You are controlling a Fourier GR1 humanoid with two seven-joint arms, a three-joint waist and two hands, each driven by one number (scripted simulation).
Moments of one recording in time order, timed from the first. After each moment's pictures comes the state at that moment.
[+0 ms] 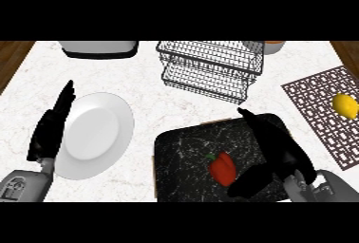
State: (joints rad) left arm -0.17 0.43 -0.15 -1.43 0.02 0.26 0.05; right arm -0.41 -0.54 0.61 -1.90 0.10 0.00 1.20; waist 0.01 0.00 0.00
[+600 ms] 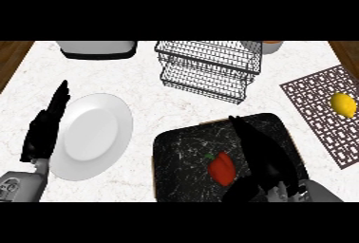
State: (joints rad) left arm -0.15 0.43 -0.11 -1.43 0.01 0.23 0.05; right arm -0.40 -0.49 0.70 -1.89 0.26 0.04 1.22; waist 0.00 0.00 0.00
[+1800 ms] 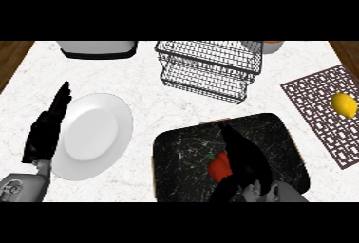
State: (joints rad) left arm -0.14 0.39 -0.08 -1.45 -0.03 0.20 0.05; right arm -0.31 -0.30 0.68 -1.75 0.42 0.09 1.18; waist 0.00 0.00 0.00
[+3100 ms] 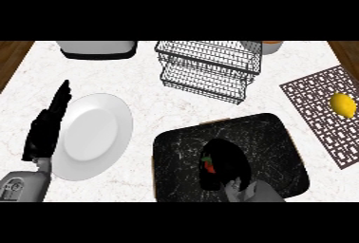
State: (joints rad) left arm -0.16 0.35 -0.02 -1.43 -0.08 0.15 0.06; right arm -0.28 -0.13 0.64 -1.60 0.51 0.19 1.06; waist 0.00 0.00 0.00
